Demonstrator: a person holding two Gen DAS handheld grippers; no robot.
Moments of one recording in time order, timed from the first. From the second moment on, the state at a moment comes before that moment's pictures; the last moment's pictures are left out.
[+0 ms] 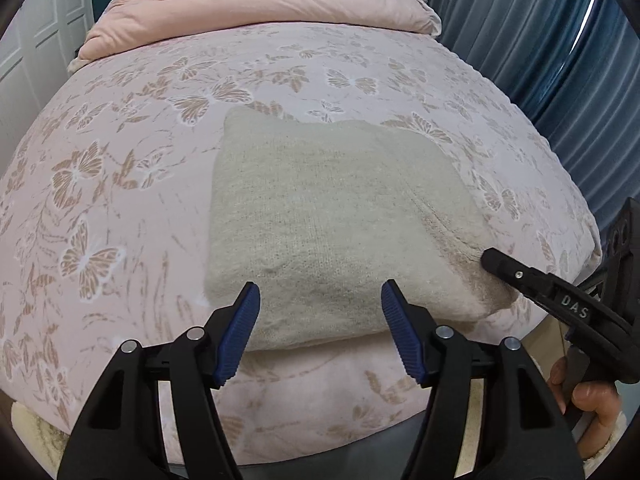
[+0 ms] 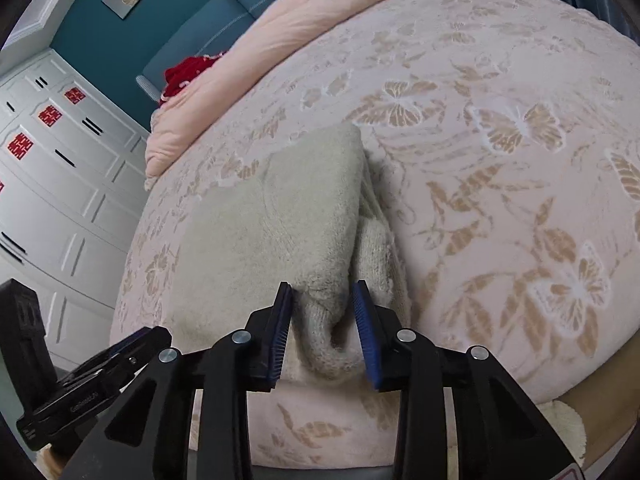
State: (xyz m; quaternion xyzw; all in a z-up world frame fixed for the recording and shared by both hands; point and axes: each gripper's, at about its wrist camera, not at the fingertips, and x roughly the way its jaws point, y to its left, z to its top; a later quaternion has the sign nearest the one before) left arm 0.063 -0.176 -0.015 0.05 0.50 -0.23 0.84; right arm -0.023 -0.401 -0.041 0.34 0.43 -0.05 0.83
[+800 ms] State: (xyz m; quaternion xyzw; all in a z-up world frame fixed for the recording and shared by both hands) left arm 0.059 -0.175 -0.042 0.08 0.51 -0.20 0.83; right arm -0.013 -0.394 -0.001 0.24 0.39 -0.10 0.88
